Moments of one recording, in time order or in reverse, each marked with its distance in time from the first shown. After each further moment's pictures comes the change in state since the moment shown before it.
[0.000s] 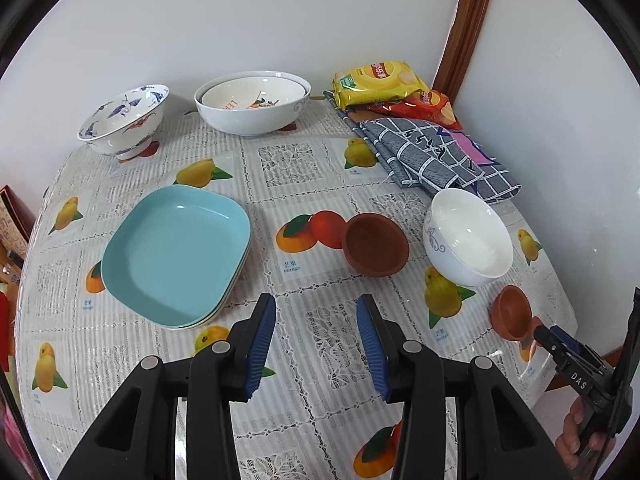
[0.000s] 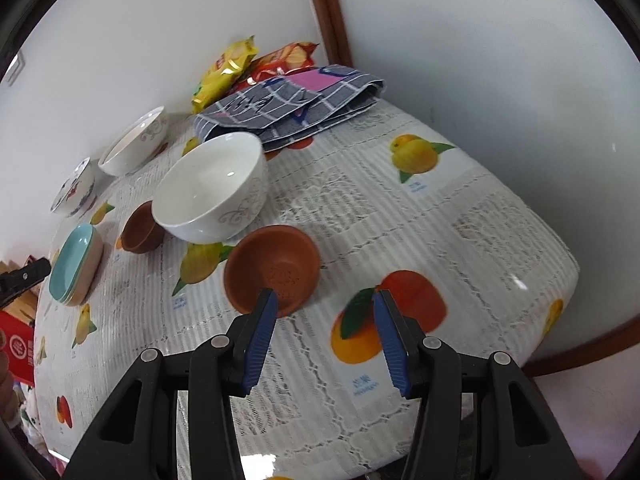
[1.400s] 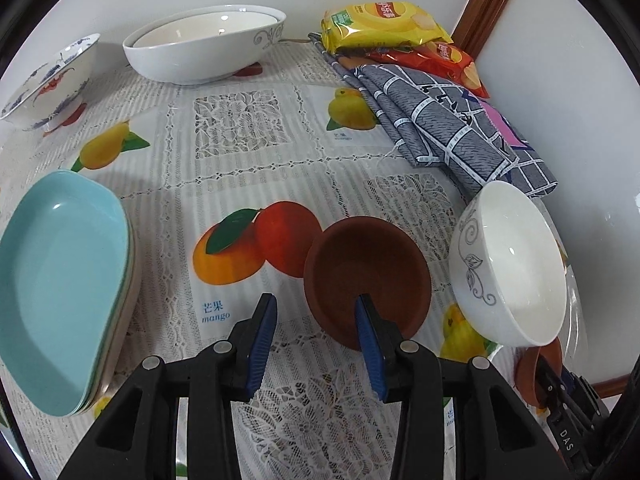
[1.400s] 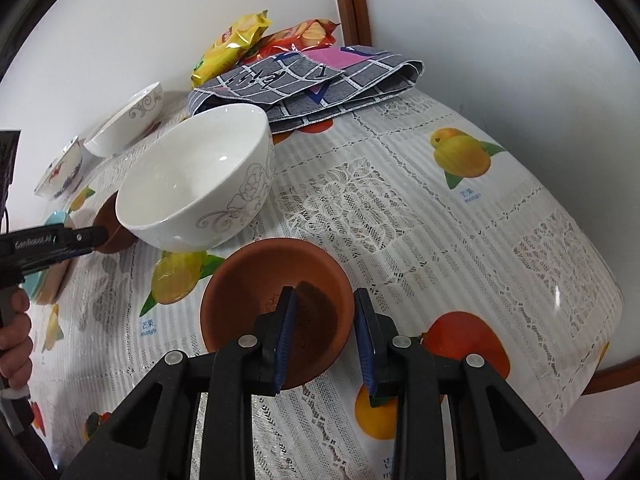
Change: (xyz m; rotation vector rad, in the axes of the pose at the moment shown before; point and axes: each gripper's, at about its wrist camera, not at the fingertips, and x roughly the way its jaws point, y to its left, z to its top) left arm 0.126 -0.022 0.033 -0.044 0.150 -0.066; right arm 0.057 0.009 0.012 -0.050 0.011 -0.017
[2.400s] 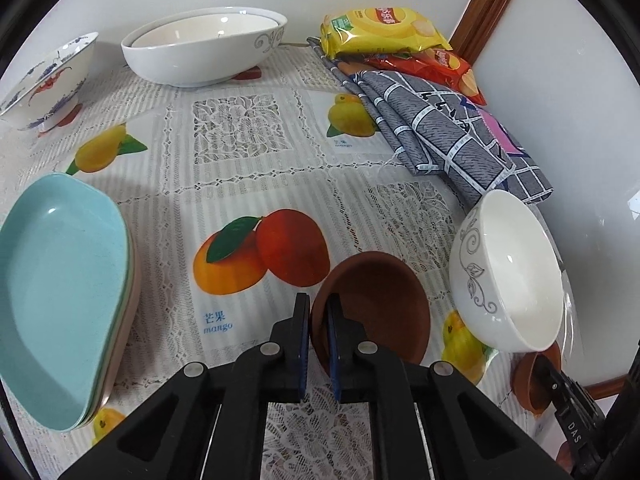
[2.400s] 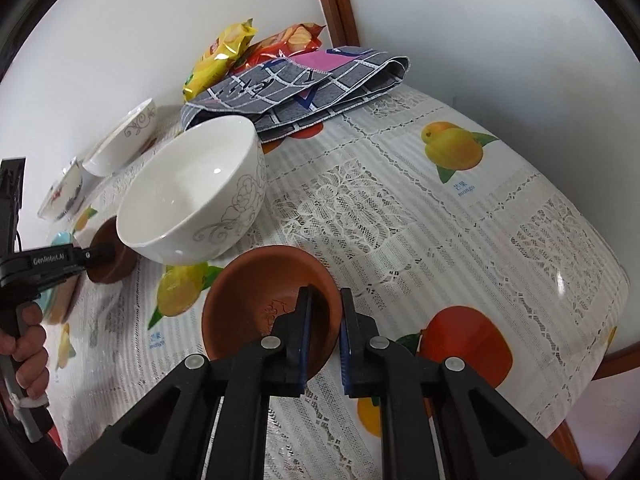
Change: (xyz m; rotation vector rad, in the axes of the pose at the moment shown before) left arm -0.003 0.007 0.001 -0.003 -0.026 -0.032; right arm -0.003 -0.008 0.000 0.085 -0.011 0.034
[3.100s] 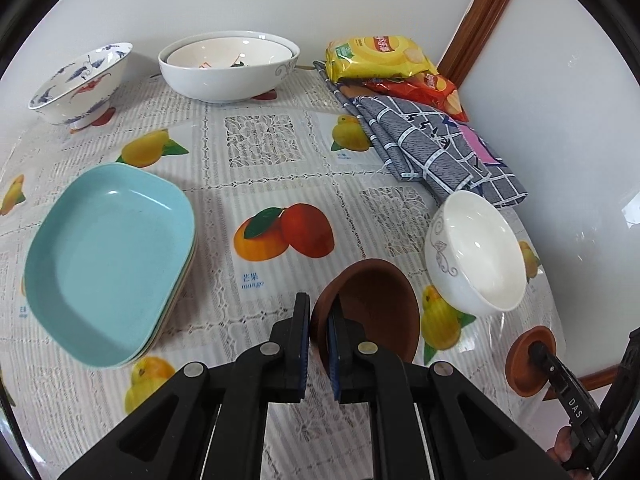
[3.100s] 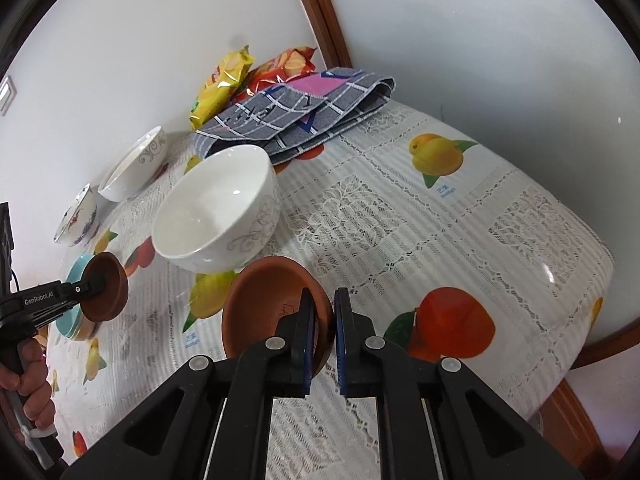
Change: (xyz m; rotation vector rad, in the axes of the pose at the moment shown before) left arm -0.059 0.010 -0.022 -0.014 -0.048 -0.017; right arm -0.040 0.004 -0.007 0.062 -0.052 0.026
